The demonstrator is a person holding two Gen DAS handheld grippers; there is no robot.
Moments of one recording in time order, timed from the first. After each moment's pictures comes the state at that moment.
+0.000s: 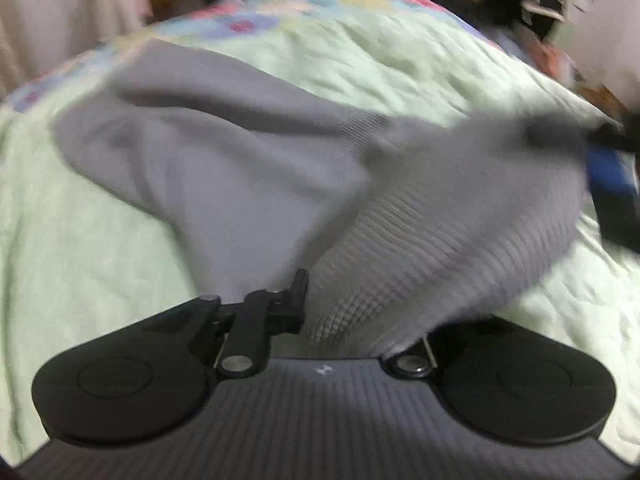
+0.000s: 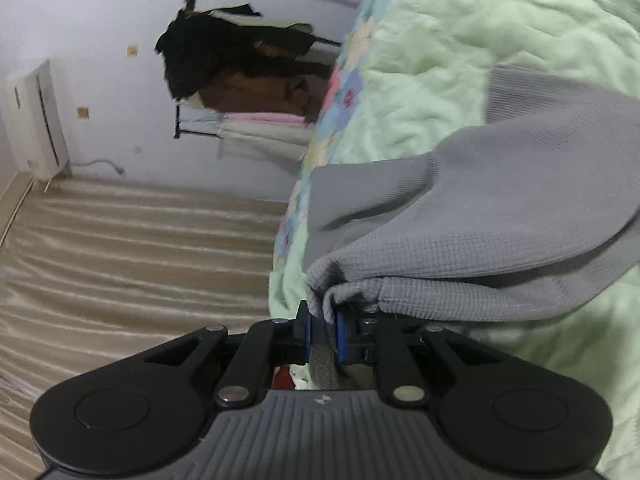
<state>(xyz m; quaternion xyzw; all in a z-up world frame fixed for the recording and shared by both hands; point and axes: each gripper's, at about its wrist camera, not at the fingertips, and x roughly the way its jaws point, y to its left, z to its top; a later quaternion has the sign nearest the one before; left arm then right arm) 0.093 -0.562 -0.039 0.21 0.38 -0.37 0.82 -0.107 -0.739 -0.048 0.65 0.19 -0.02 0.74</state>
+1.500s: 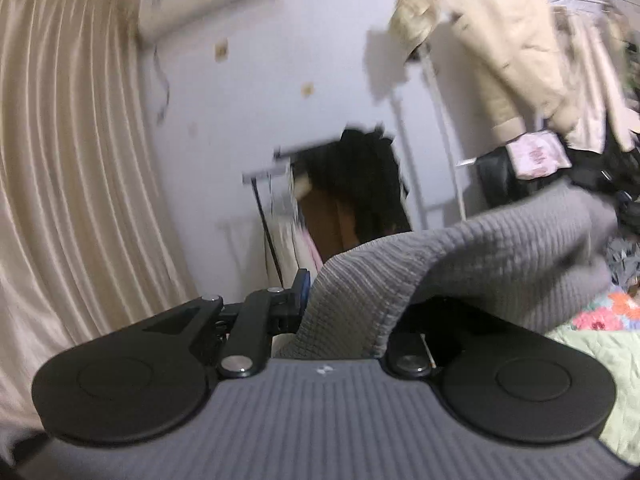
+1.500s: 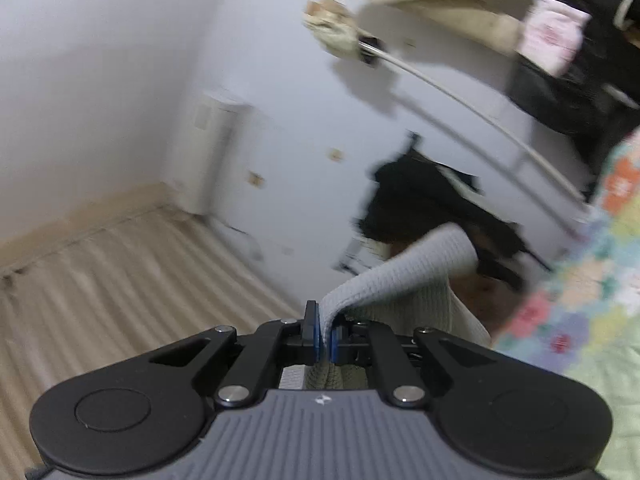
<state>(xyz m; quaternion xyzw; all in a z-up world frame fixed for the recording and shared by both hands) 0.116 -0.399 0.264 0.17 0.03 -0.29 0.94 0.021 -0.719 0.204 0.41 -0.10 0.04 0.90</state>
